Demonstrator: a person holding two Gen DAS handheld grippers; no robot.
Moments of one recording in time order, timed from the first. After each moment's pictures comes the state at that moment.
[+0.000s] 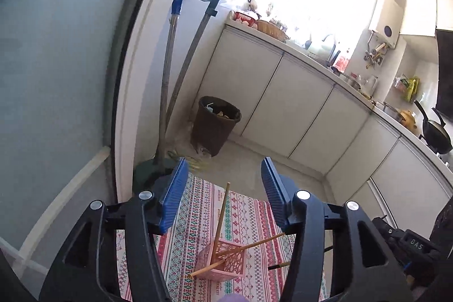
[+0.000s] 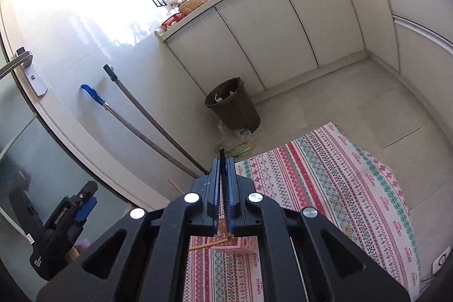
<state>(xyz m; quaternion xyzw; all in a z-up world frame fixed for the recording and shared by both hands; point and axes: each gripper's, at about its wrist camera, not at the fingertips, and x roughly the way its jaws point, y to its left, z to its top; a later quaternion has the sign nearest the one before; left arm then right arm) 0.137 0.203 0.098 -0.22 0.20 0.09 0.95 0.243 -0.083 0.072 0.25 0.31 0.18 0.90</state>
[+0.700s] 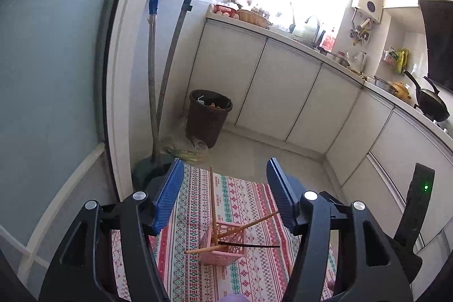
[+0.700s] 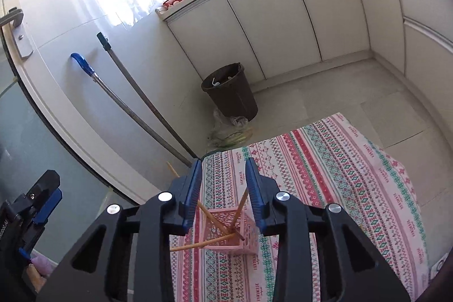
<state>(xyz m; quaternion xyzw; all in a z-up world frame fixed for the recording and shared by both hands) 0.130 0.169 0.096 -0.16 0.22 0.06 0.96 0.247 -0.033 0.037 0.18 0.32 0.17 0.91</state>
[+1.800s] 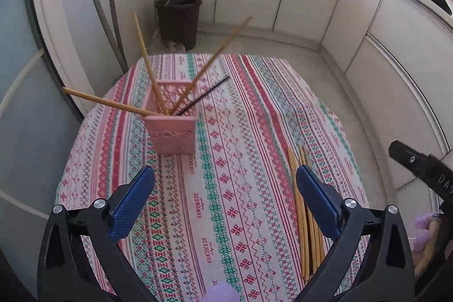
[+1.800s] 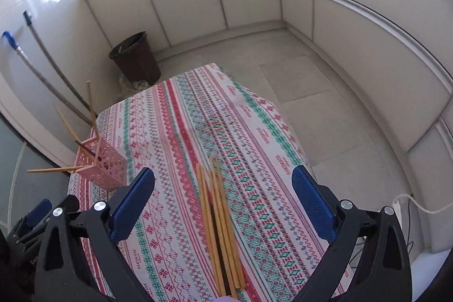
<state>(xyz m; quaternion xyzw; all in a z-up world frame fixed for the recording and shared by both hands) 0.142 0.042 -0.053 -0.06 0.45 0.01 0.89 0.169 -0.199 -0.050 0.16 0.44 -0.03 0.88</state>
